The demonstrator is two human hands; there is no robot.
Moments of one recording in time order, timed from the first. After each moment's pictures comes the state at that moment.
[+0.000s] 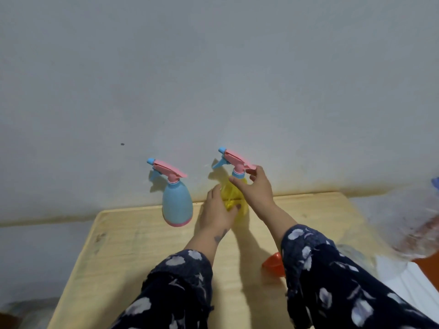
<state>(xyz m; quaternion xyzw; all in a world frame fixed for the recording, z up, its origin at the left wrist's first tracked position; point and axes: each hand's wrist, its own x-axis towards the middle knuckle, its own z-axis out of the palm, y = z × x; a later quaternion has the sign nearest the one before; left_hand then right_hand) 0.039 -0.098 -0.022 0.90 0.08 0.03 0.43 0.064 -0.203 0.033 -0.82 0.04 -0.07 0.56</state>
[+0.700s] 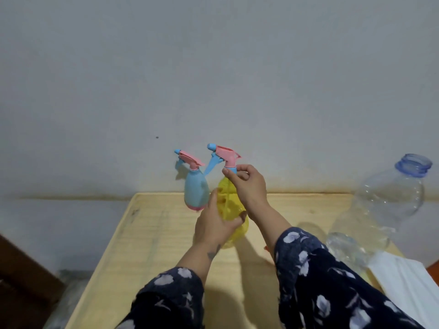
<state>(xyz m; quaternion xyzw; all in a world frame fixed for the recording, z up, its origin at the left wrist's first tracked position) -0.075 -0.095 0.009 0.88 0.15 0.09 0.44 -0.010 -0.177 0.068 -0.74 -0.03 -0.02 0.67</state>
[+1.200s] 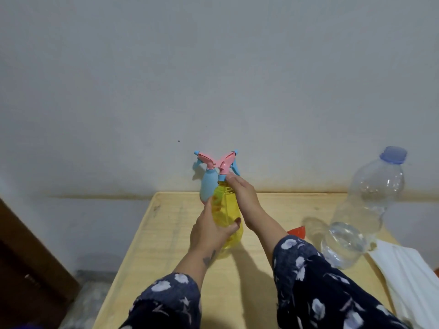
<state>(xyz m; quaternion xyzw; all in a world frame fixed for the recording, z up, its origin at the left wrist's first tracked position) -0.151 -0.060 0.025 0.88 0.17 0.11 0.43 -0.089 -0.147 0.082 -0.69 -0.07 0.07 0.71</state>
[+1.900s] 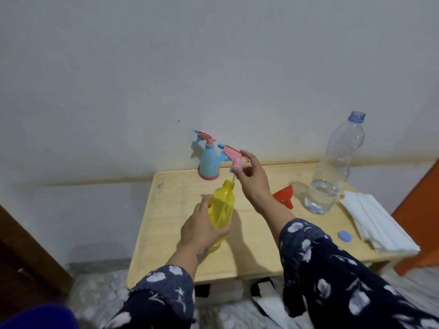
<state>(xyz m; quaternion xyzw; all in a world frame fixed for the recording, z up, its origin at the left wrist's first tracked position) -0.258 -0.008 0.005 0.94 0.07 0.05 0.33 -0.189 -0.144 0.078 -0.78 -0.05 -0.10 0.62</state>
